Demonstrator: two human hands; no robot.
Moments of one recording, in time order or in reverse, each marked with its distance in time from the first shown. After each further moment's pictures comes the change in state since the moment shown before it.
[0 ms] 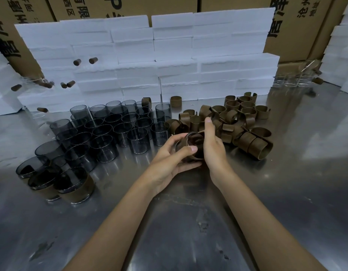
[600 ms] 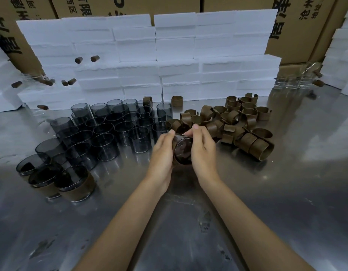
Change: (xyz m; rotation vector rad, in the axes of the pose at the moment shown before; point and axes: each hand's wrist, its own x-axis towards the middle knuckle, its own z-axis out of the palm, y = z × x) left_hand 0.002 0.002 0.009 0.062 0.384 0.075; right_hand -0.009 0.015 0.025 0.012 0.054 -0.282
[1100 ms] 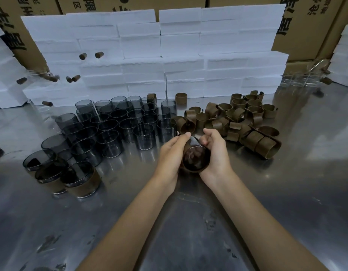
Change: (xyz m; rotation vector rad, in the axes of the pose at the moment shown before) left_hand -0.009 0.001 0.005 0.084 -0.009 -0.068; right_hand -0.003 -0.015 -0.012 0.665 -0.083 0.623
